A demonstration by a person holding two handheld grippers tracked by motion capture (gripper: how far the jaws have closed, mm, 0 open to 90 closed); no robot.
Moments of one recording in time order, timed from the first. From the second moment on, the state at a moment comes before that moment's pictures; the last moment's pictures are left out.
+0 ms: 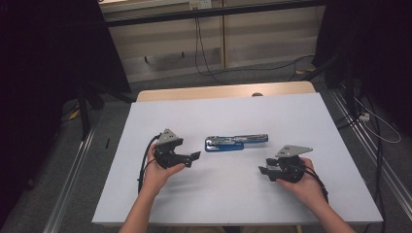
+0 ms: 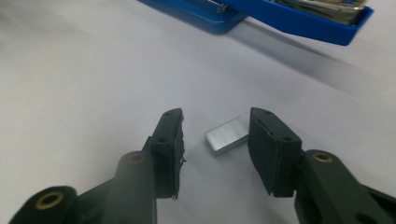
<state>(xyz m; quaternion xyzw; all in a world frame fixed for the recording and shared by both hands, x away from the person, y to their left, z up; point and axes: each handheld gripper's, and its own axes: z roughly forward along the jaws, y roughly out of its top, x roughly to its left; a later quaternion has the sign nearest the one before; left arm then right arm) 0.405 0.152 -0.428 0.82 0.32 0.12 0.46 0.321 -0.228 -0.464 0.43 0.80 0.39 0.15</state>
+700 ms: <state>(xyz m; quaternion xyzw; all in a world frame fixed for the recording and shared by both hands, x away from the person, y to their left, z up) 0.404 0.154 -0.426 0.81 0.32 0.13 0.47 0.329 -0.230 -0.465 0.43 0.80 0.39 0.15</state>
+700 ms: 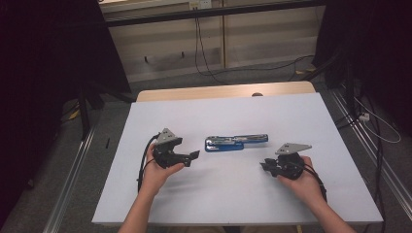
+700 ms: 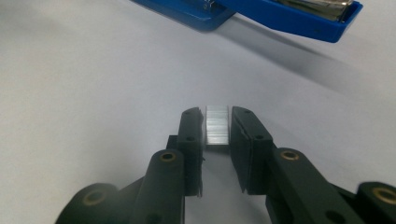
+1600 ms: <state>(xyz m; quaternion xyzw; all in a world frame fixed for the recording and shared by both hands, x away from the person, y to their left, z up) 0.407 0.164 -0.427 0.81 0.33 0.13 0.46 0.341 -0.233 -0.453 0.40 0.81 0.42 0.13</state>
